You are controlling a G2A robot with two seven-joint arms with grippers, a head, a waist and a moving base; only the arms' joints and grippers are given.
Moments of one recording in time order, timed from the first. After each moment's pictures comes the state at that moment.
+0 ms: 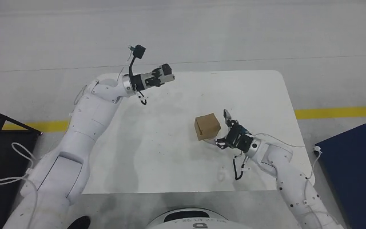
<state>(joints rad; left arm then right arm) 0.65 -1.23 -0.90 -0.79 -0.17 -1.01 -0.81 -1.58 -1.08 1.30 -1.71 -1.58 -0.63 -0.30</state>
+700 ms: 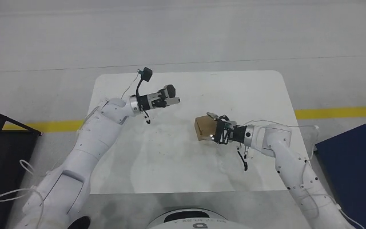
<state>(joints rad) 0.82 -1.22 -0.91 -0.89 0.01 -0.99 -0.63 -1.41 -1.06 1.25 -1.71 -1.66 -0.88 -0.07</state>
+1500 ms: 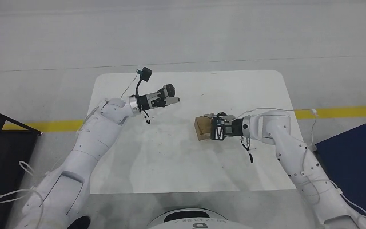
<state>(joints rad) 0.82 -1.22 -0.91 -0.90 0.01 -0.99 -0.63 -1.26 -1.02 1.17 -1.68 -1.63 -1.01 0.10</state>
